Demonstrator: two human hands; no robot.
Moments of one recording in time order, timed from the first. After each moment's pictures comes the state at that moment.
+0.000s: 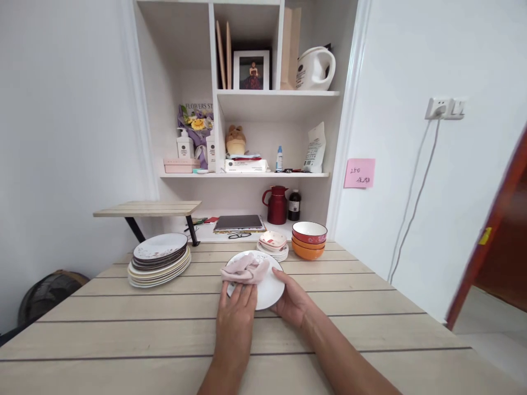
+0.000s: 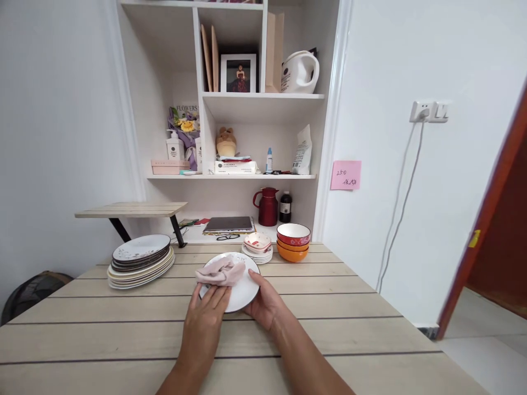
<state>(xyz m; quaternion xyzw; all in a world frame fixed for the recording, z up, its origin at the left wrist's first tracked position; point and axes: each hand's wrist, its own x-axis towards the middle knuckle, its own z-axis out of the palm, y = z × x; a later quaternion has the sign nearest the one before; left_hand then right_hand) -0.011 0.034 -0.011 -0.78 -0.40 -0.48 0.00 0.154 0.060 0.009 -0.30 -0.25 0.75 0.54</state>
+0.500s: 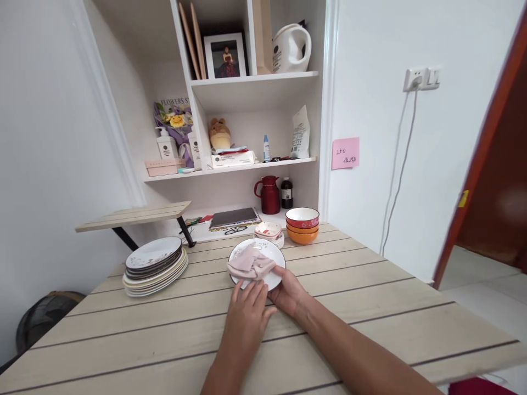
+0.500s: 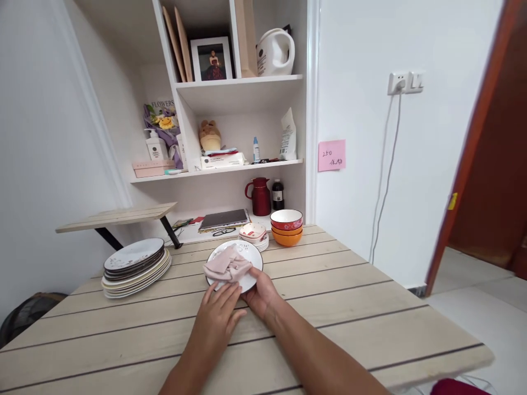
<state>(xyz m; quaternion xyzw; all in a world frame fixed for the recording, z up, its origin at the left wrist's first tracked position) -0.008 0.030 -0.008 -0.86 -0.29 -0.35 0.22 0.135 0.061 0.008 -0.28 -0.12 0.72 0.62</state>
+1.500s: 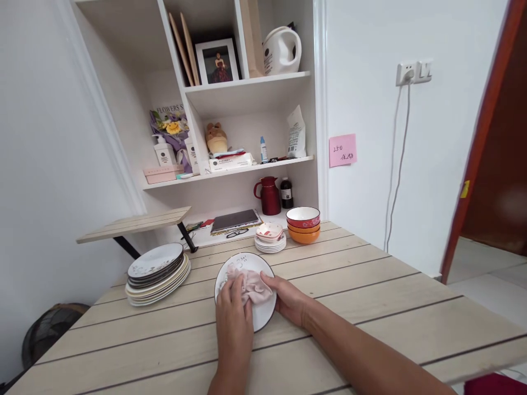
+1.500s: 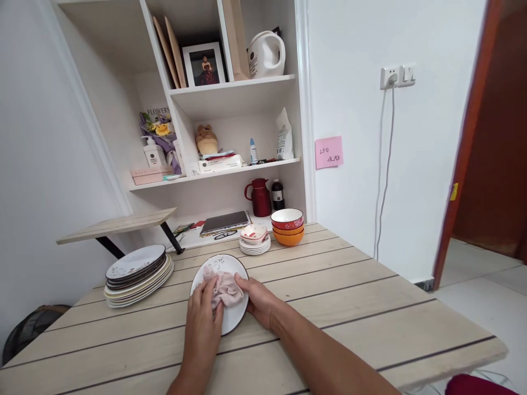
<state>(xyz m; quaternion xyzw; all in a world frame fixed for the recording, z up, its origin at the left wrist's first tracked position) -0.022 0.042 -0.016 -0.74 -0.49 -0.45 0.07 0.129 0.049 0.003 -0.31 -0.36 0.72 0.51</state>
